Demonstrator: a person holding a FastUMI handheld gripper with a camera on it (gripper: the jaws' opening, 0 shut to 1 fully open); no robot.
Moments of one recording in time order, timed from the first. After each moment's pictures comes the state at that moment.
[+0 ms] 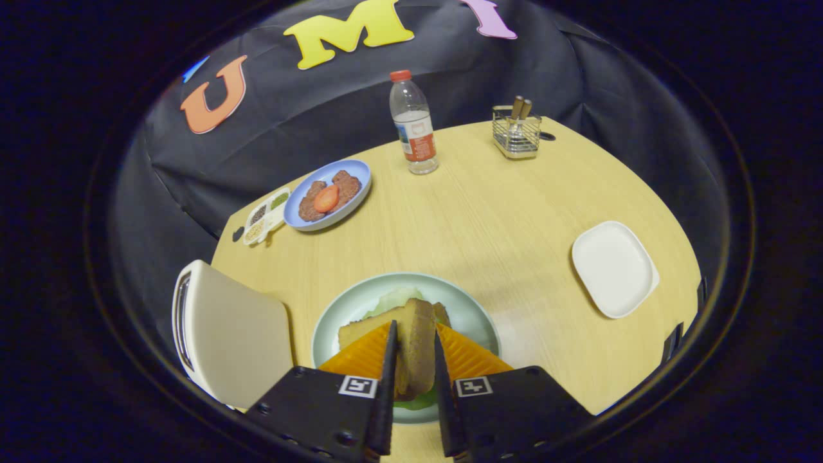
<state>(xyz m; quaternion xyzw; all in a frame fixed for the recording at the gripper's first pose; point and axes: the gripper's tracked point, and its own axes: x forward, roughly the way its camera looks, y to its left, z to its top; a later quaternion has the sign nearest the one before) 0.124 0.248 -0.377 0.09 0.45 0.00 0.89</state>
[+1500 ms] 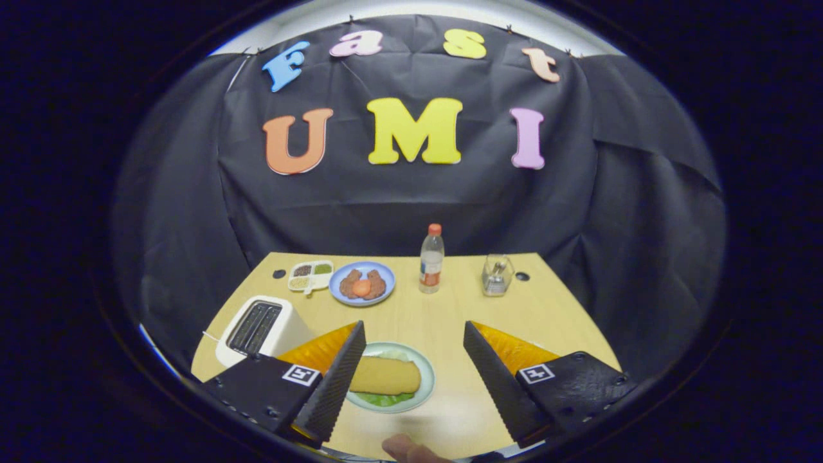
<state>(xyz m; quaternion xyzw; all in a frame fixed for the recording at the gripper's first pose) 0.039 0.221 -0.126 -0.07 0.20 0.05 0.98</state>
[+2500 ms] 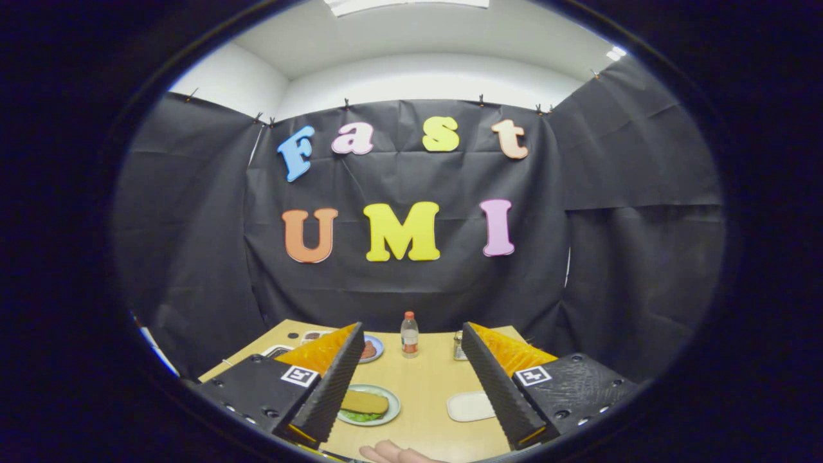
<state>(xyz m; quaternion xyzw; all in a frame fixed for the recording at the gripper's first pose) -0.052 0.113 -0.012 -0.02 0.03 0.10 0.99</state>
